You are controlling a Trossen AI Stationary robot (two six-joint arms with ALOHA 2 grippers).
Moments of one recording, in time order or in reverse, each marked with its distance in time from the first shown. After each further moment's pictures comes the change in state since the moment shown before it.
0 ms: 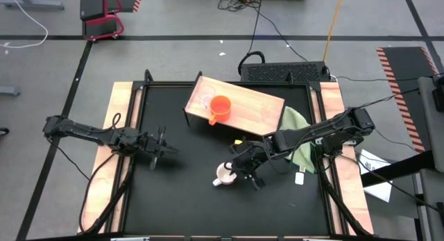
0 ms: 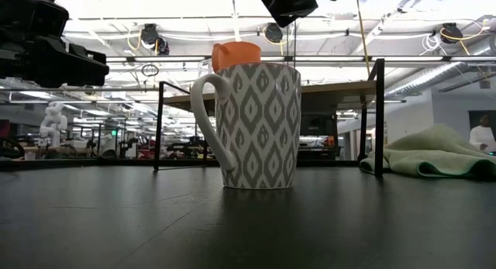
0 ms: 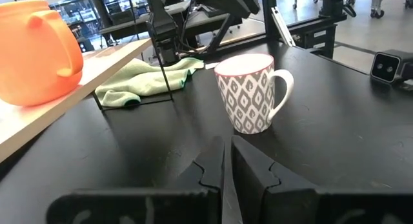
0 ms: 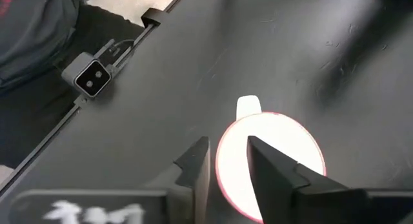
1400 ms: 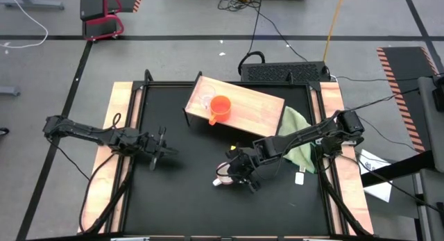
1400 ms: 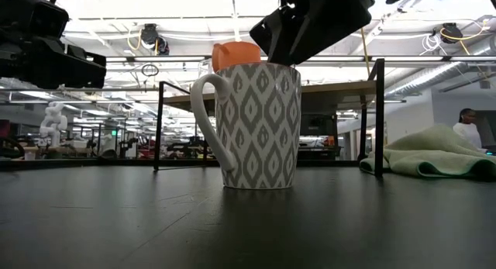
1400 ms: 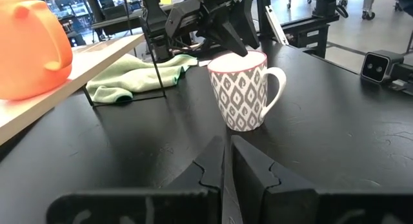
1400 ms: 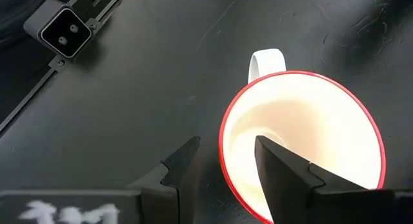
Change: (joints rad) left arm -0.001 0.000 0.000 -0.015 0.023 -0.021; right arm 0.002 0.124 -0.001 -0.006 0.000 -0.027
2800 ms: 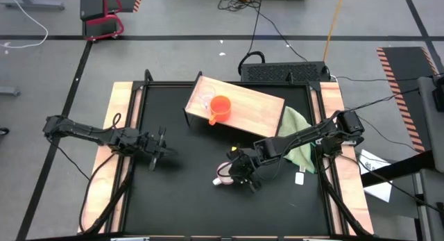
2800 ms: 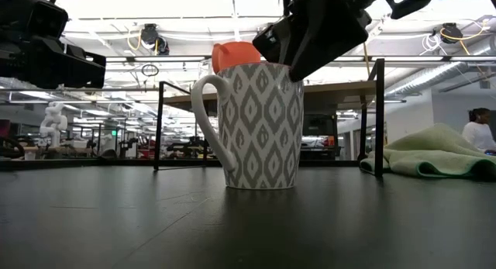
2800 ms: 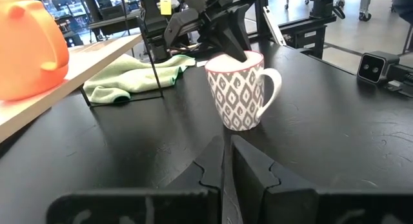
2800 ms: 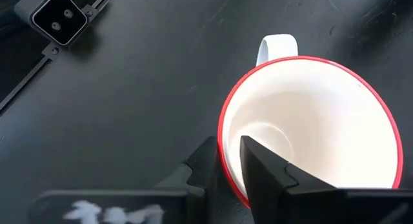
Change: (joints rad) left arm -0.003 0.000 0.000 0.000 0.006 -0.004; right arm 0.000 0.000 -0.046 0.038 0.001 -0.014
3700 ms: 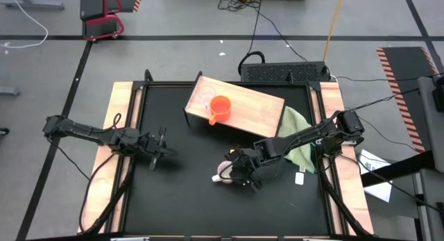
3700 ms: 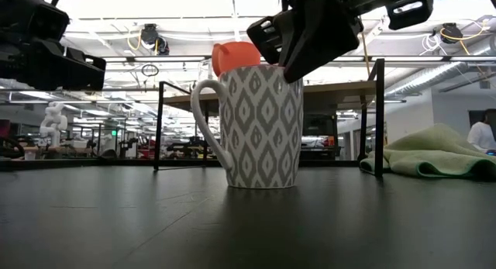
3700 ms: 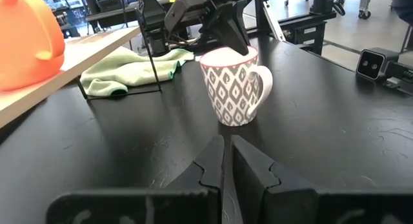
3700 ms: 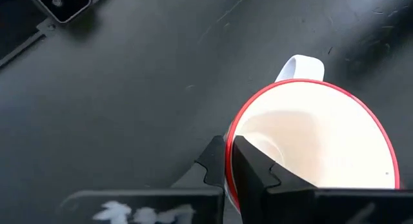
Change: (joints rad) left arm 0.000 0.000 0.000 -0.020 0.000 -0.019; right arm 0.000 0.000 -0.001 0.014 0.012 -0.150
